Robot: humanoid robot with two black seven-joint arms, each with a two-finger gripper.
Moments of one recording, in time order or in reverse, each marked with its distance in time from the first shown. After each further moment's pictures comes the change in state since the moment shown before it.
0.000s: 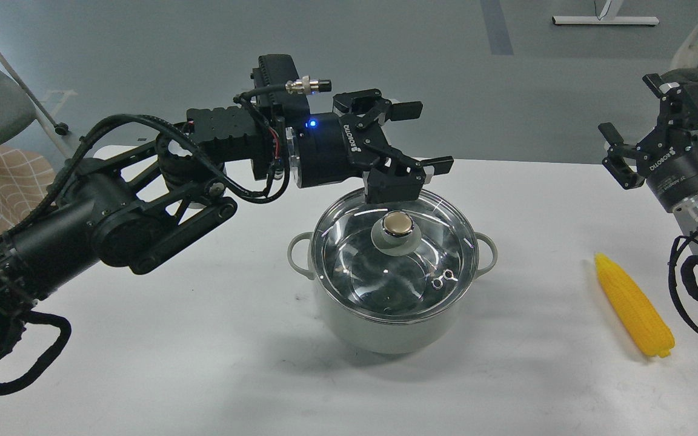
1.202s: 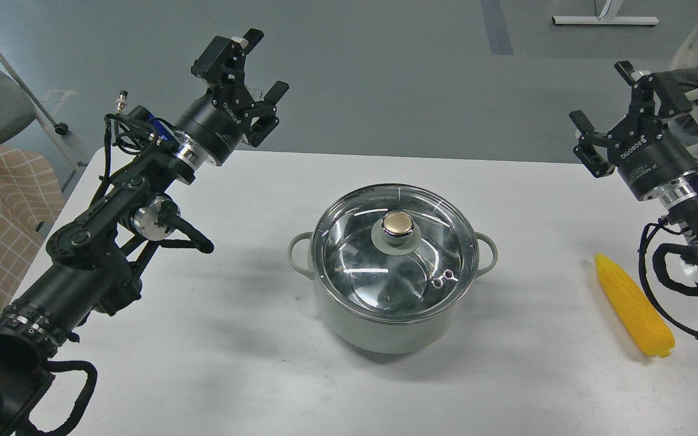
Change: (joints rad) left arm 0.247 -0.097 -0.408 0.400 -1.392 -0.227 0.118; right arm 0.046 0.070 -0.008 -0.008 0.000 0.016 0.000
